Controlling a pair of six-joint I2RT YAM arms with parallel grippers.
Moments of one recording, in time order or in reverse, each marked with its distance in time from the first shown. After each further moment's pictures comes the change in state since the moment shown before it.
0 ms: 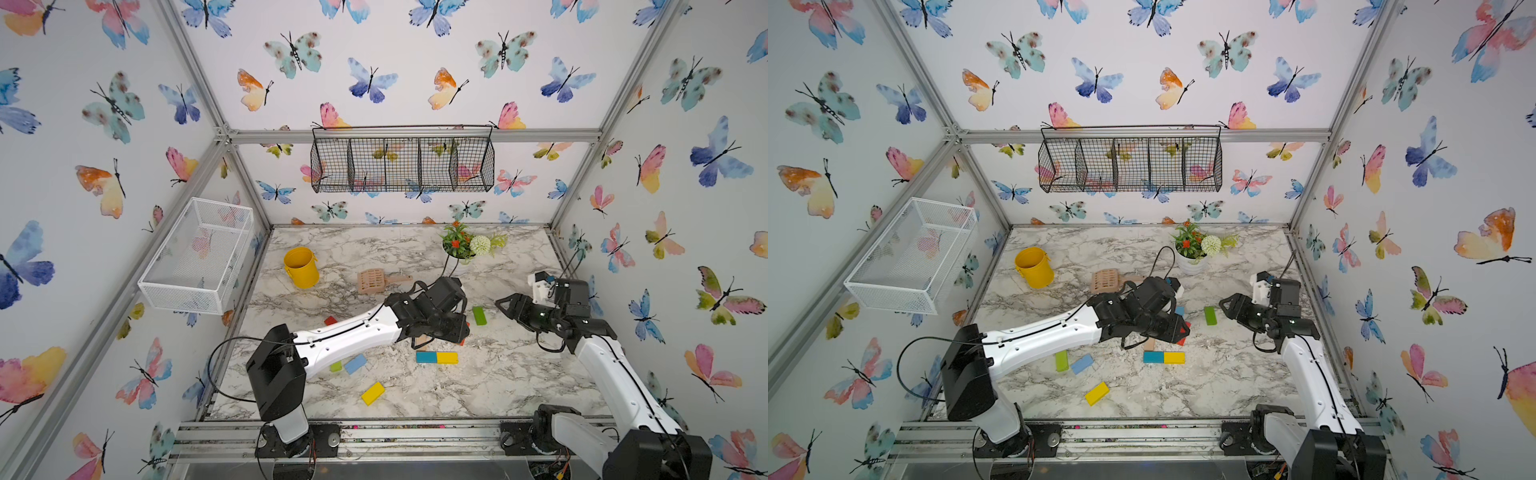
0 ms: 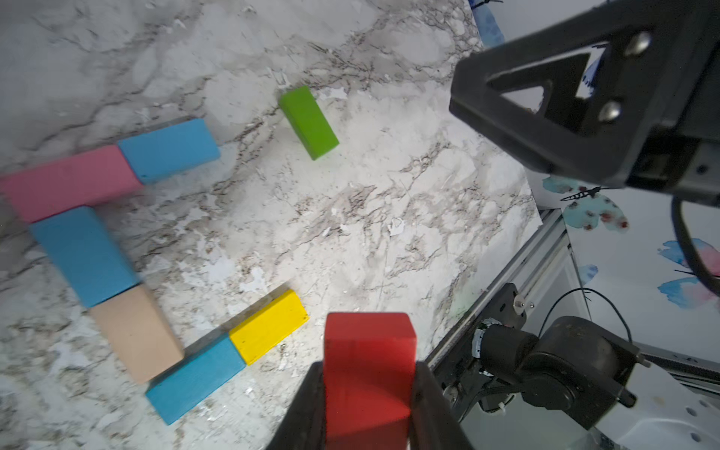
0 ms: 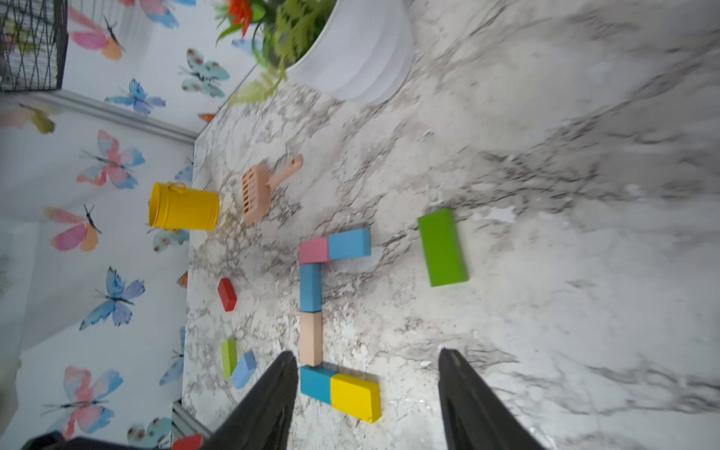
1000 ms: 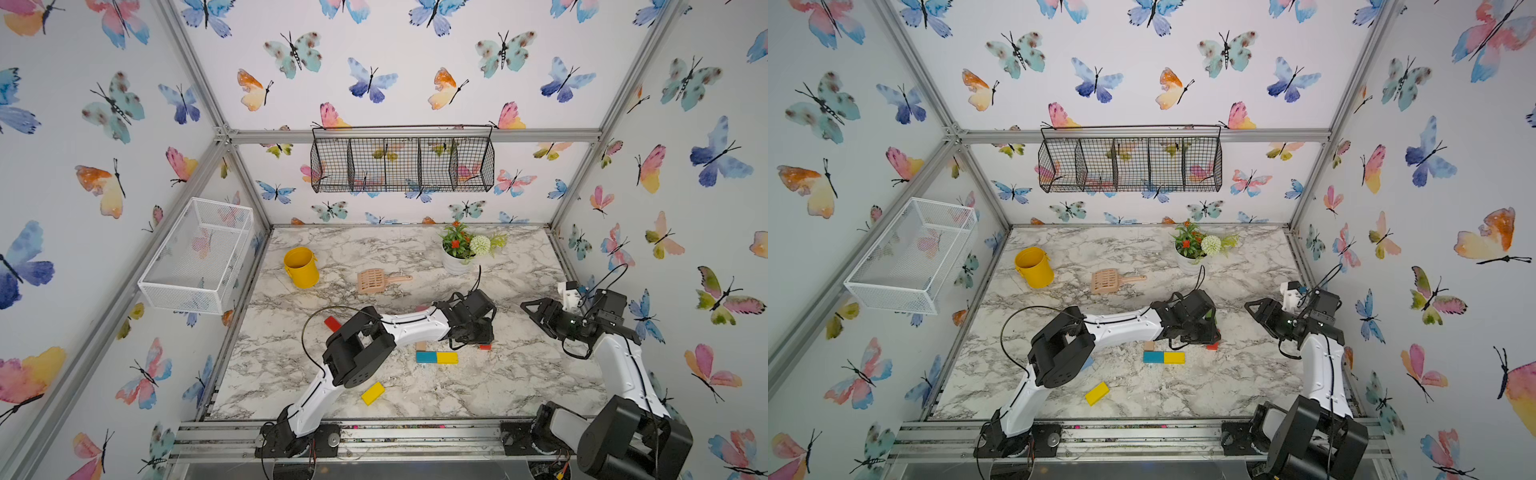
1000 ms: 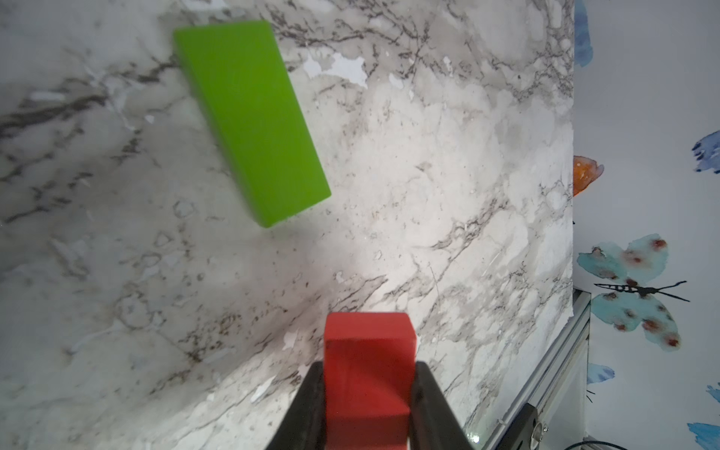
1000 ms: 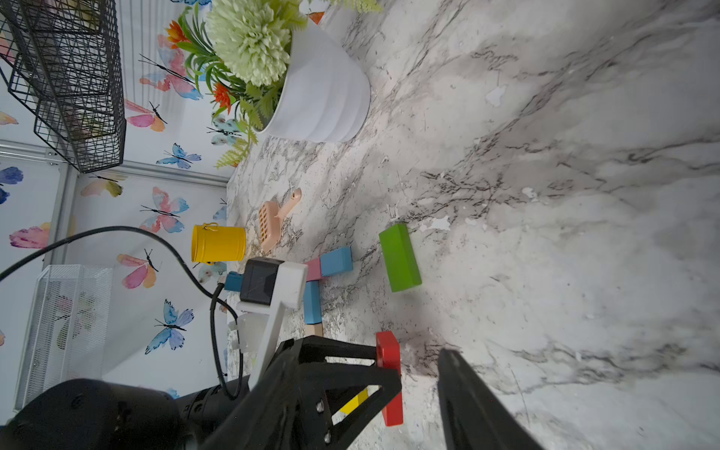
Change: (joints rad) left arm -0.015 0.502 0.243 0.225 0.055 -0.224; right arm -0.290 0.057 -0.021 -0.058 -0.250 -0.160
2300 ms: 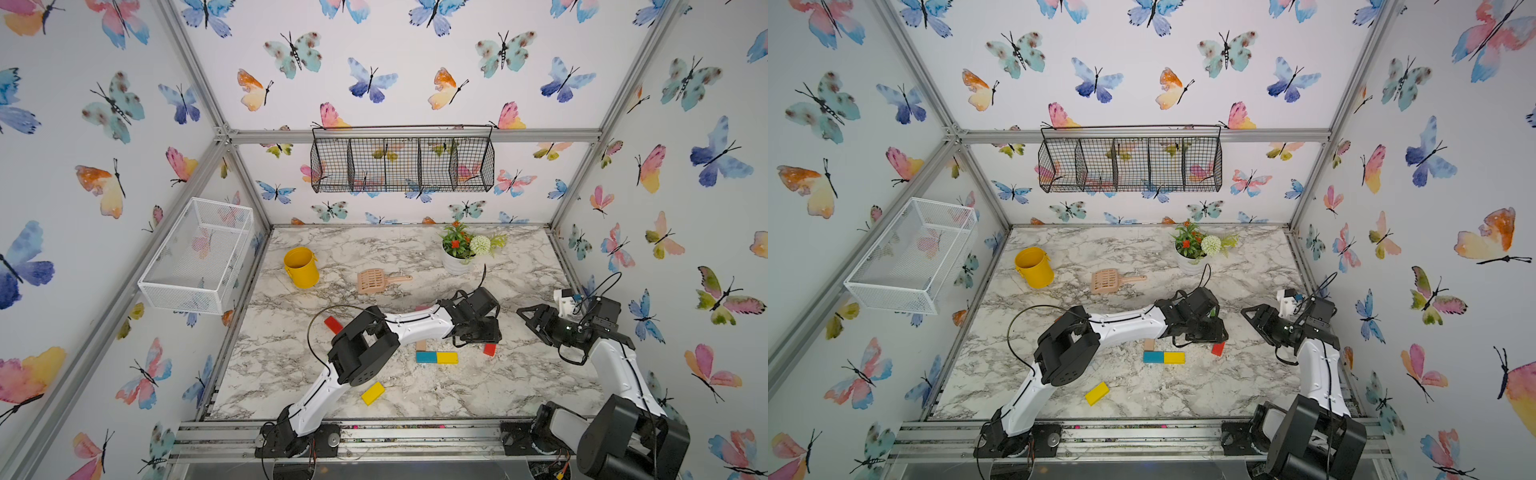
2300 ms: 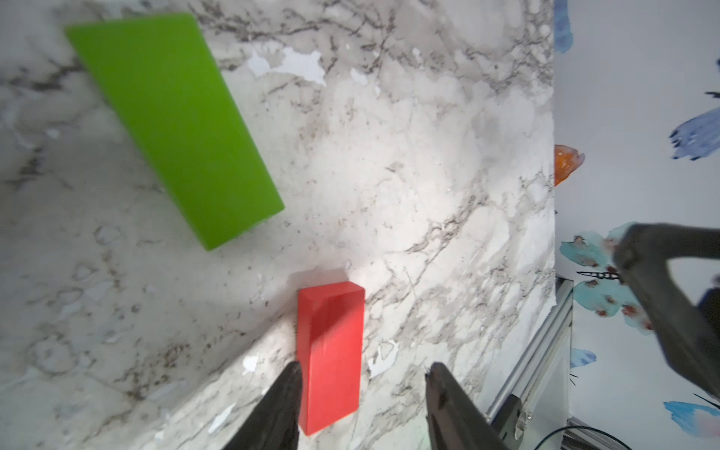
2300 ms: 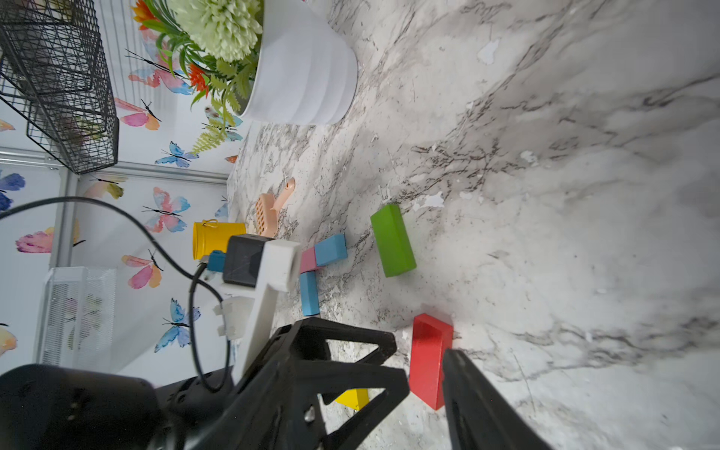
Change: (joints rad) left arm 0.010 0.016 0.063 -0.011 0.053 0.035; right arm 0.000 -0.027 -0.077 0.037 0.004 0.042
